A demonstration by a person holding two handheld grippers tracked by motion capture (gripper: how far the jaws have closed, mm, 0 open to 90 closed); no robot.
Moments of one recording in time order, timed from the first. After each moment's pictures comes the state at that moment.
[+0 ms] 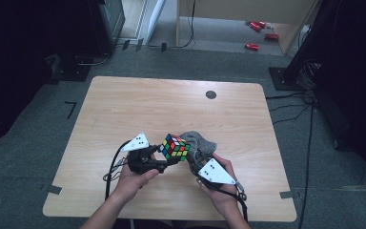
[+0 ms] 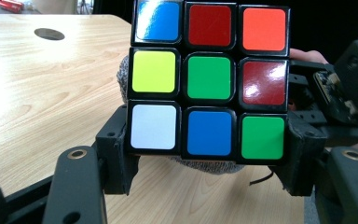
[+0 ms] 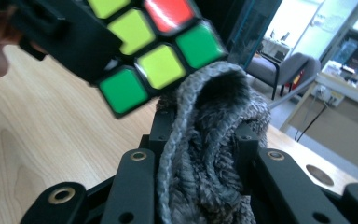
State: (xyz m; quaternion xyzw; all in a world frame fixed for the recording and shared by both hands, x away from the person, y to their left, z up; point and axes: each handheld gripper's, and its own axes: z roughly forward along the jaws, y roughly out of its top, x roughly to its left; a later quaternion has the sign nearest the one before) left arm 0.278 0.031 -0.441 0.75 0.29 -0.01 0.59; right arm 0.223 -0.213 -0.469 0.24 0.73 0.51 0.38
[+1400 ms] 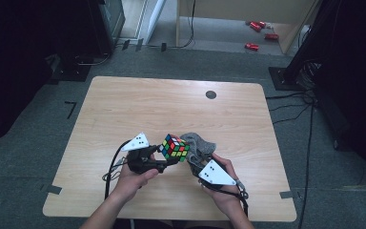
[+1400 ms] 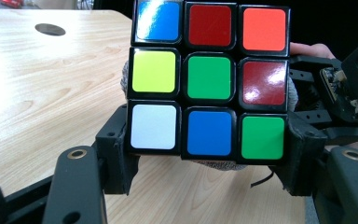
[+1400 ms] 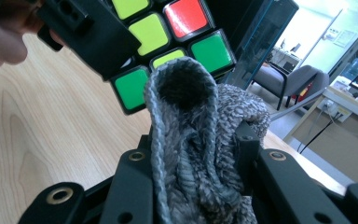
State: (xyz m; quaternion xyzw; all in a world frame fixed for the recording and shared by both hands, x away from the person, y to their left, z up) left arm 0.280 0.032 -0.443 0.76 0.29 -0.01 0.58; right arm 0.223 -0.218 -0.469 0.20 0.75 0.51 0.38
